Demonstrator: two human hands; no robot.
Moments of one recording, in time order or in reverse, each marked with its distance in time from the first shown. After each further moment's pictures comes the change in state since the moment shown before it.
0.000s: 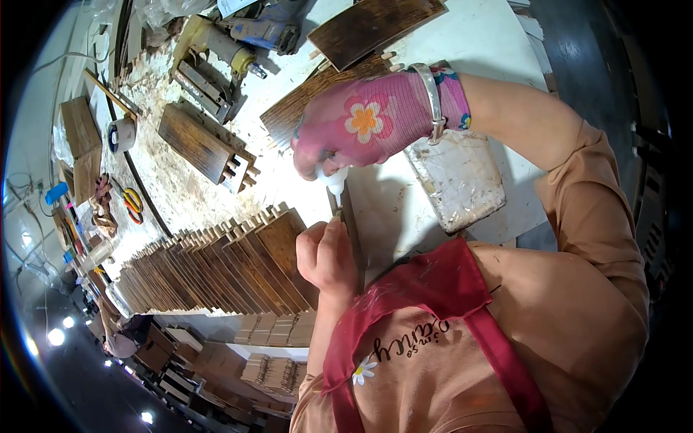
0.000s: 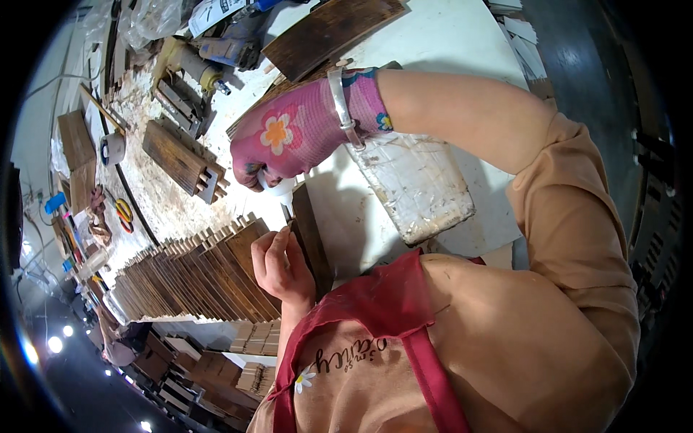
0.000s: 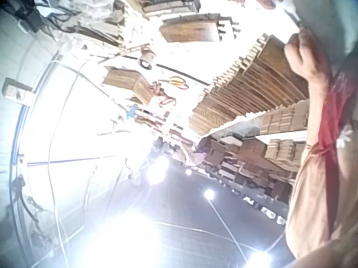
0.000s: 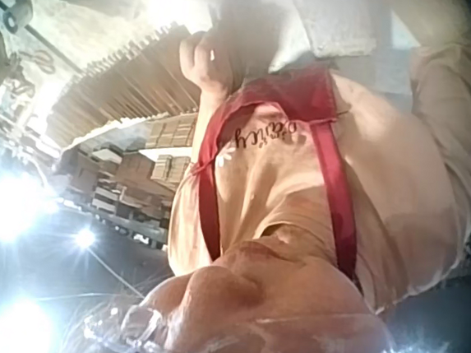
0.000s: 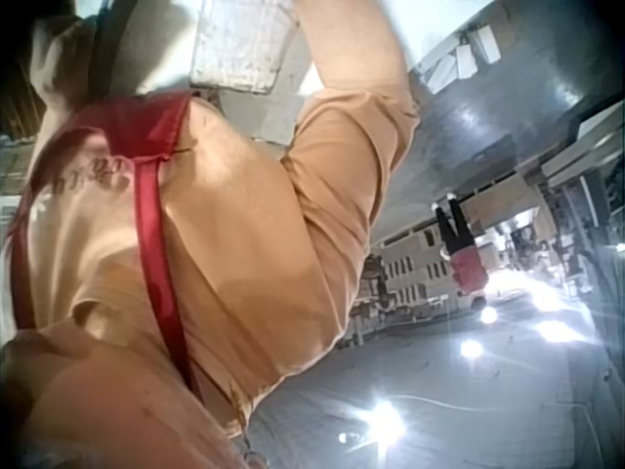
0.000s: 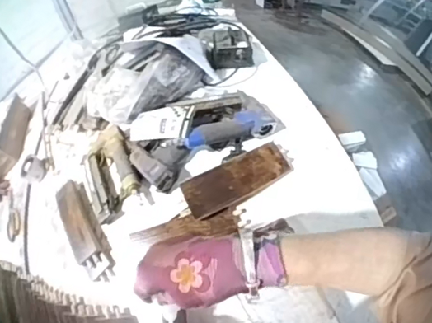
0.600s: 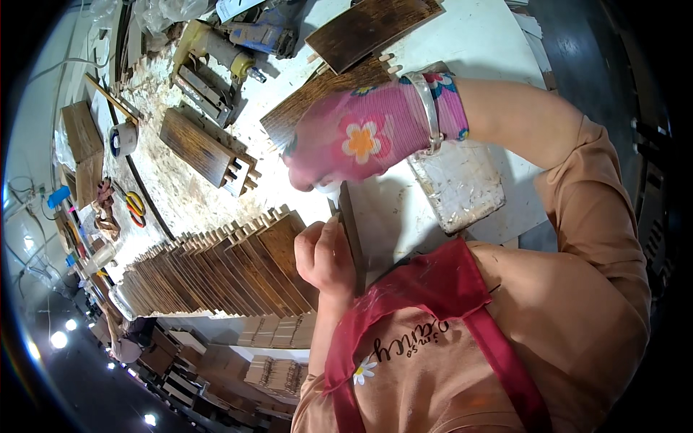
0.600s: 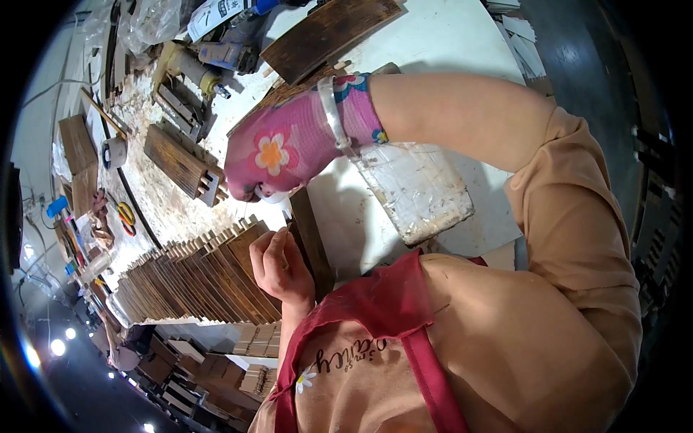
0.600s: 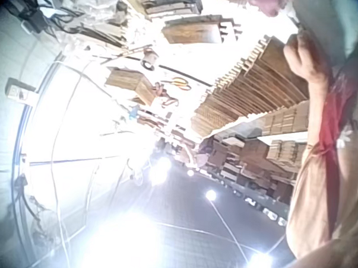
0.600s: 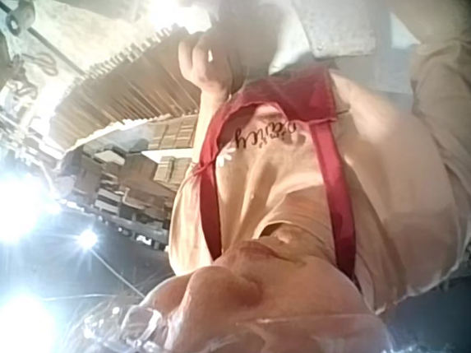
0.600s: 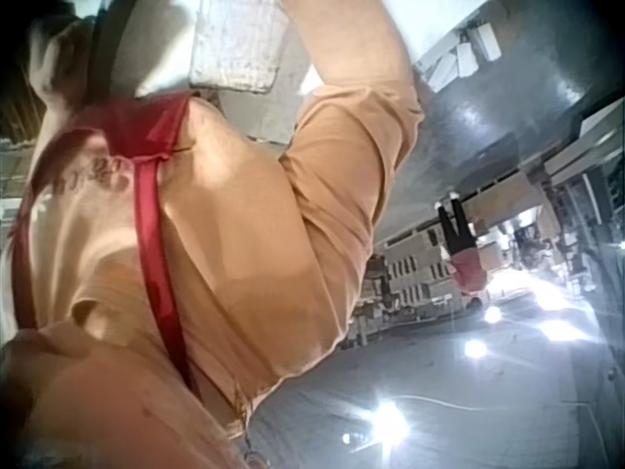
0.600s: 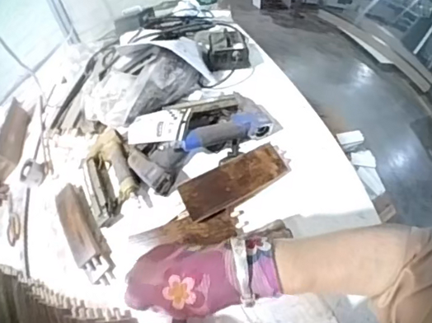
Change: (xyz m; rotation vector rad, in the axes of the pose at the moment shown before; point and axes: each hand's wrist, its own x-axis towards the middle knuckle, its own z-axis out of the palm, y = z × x) left_hand 0.000 -0.003 0.001 -0.010 0.009 -0.019; right_hand -0.002 -0.002 0.008 -0.271 0.195 -0.266
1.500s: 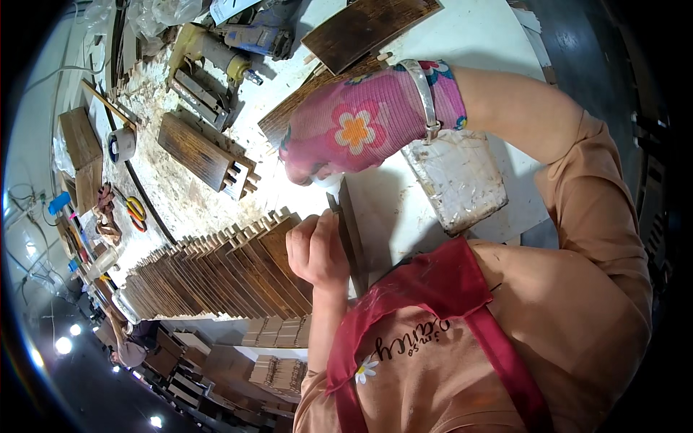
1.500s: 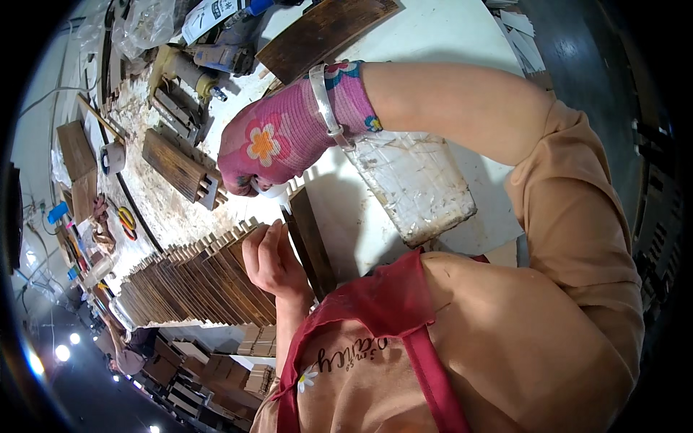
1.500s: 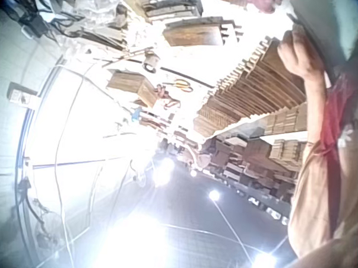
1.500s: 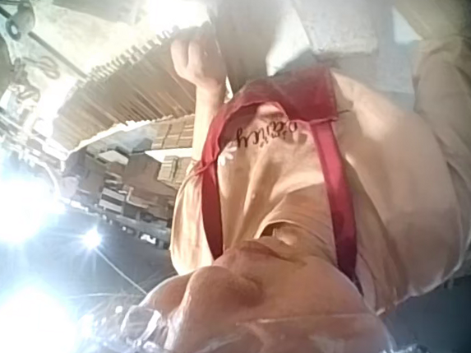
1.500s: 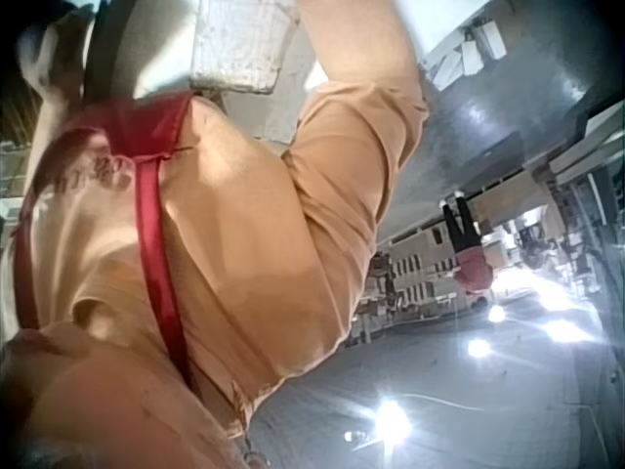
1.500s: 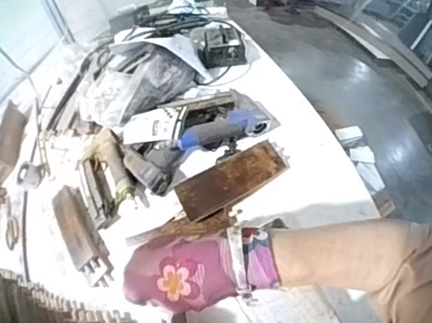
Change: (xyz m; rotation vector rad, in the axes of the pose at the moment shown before) left_hand 0.018 -0.008 0.002 0.067 0.002 0.082; right_hand 0.009 0.001 -0.018 0.008 -0.207 0.090
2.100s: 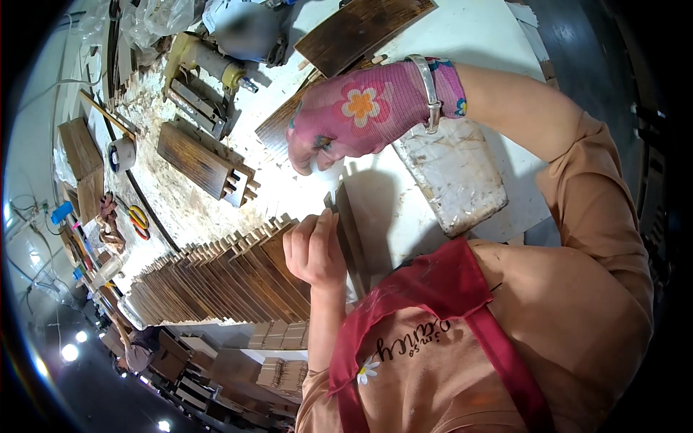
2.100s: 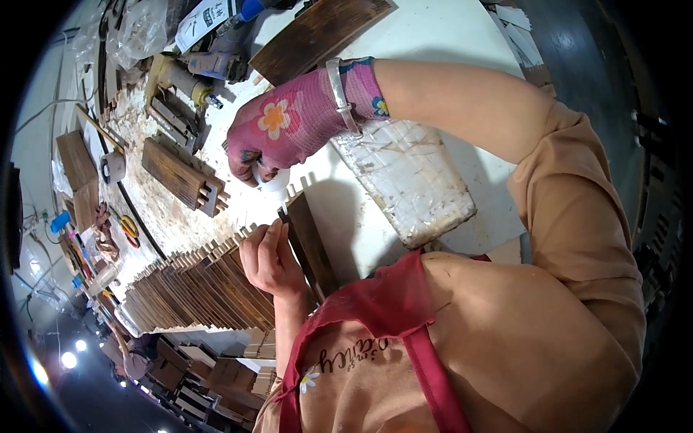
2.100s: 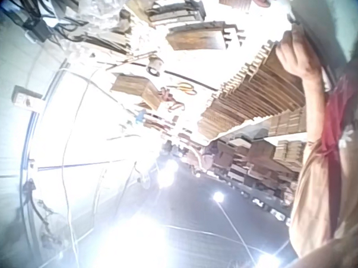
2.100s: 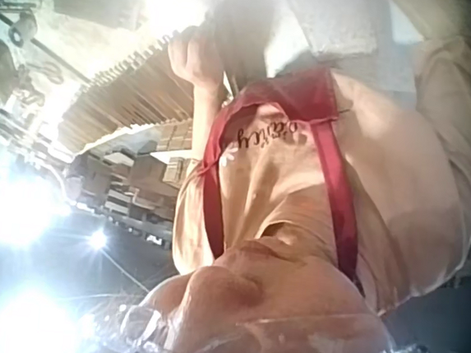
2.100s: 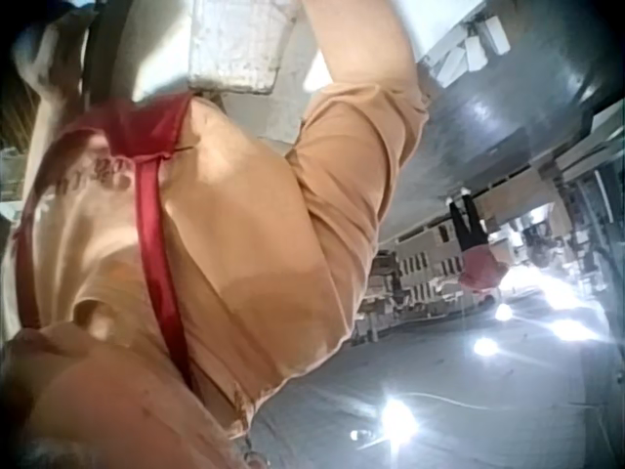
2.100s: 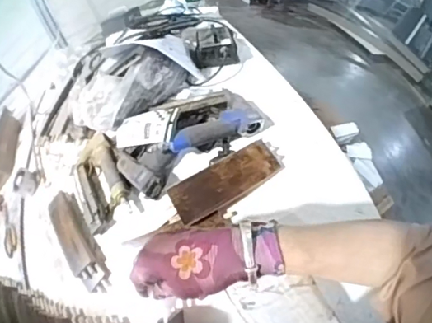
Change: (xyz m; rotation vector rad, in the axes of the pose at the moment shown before) left_hand 0.006 -0.007 0.006 0.033 -0.007 0.071; right_hand -0.017 0.018 0.008 0.307 0.079 0.172
